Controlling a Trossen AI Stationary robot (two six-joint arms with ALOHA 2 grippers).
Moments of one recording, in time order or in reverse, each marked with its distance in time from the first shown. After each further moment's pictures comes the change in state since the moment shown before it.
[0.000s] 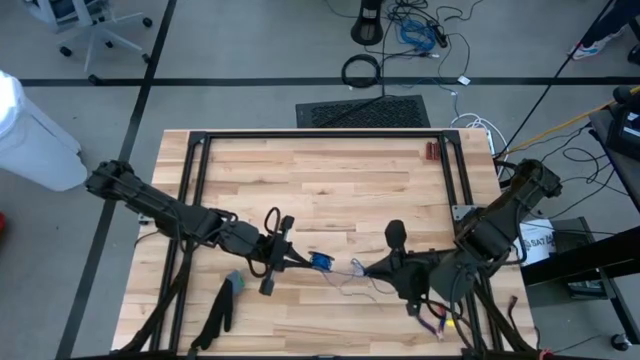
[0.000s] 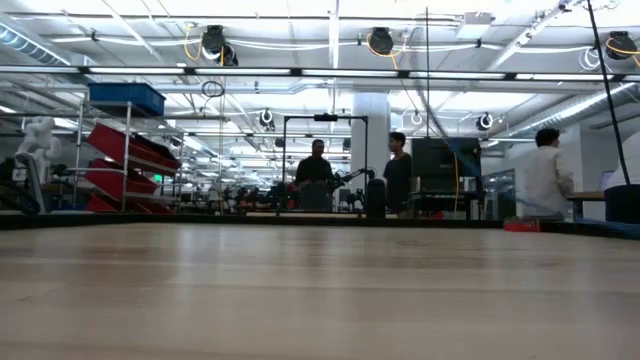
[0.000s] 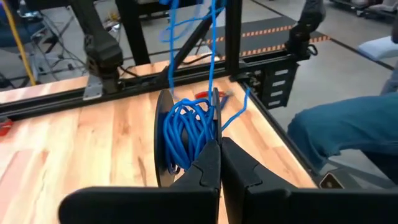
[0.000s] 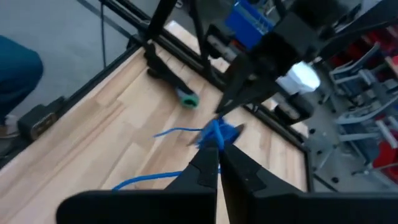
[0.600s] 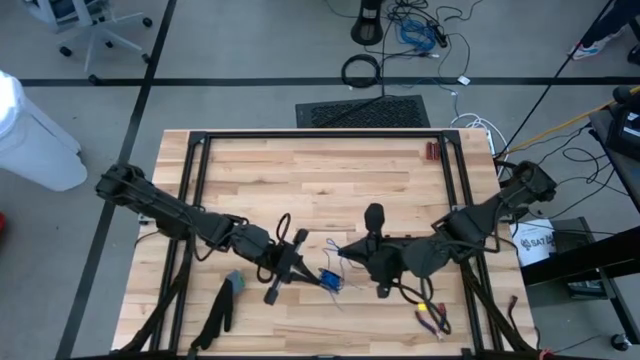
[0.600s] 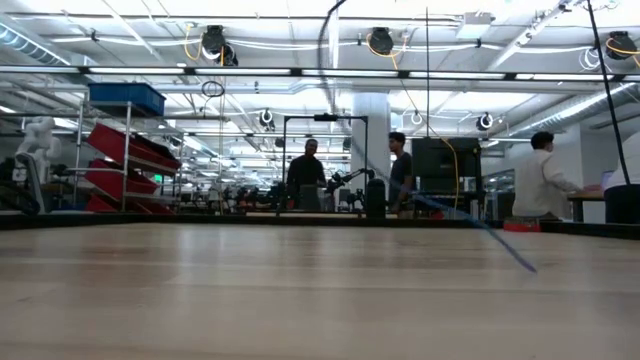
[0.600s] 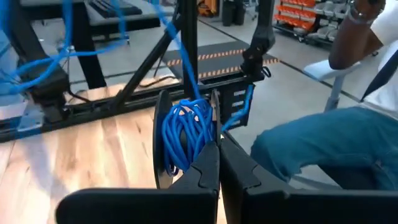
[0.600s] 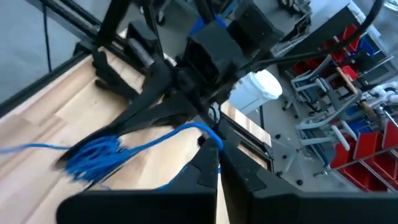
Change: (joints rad) left arm 0.012 0.108 0.004 0.195 0.192 0.001; right arm -0.151 0.054 0.000 0.202 -0.014 -0.171
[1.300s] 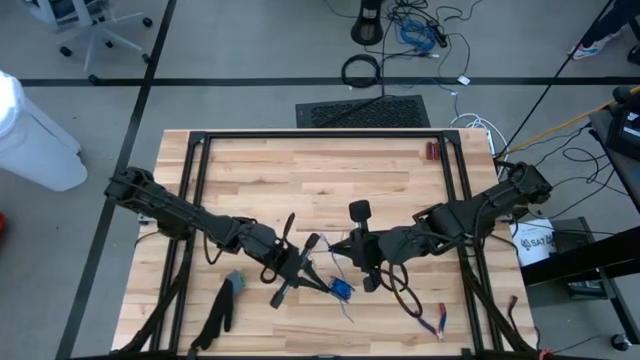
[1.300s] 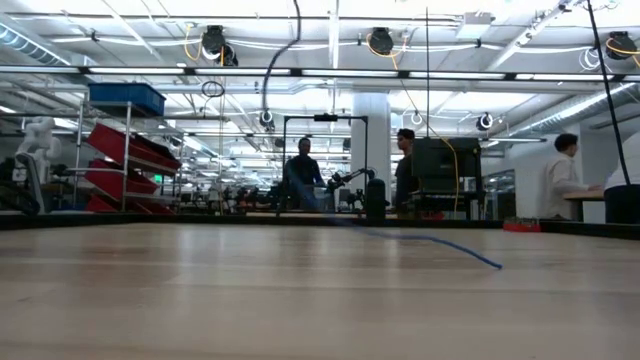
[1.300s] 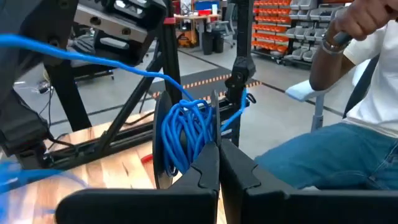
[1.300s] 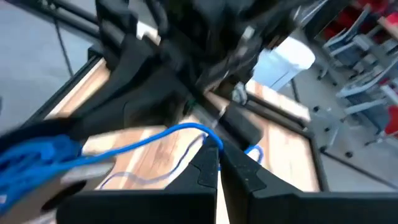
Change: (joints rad) left arm 0.019 0.087 0.042 0.171 0.112 0.064; right arm -0.101 0.042 -0.001 -0.038 -0.160 0.209
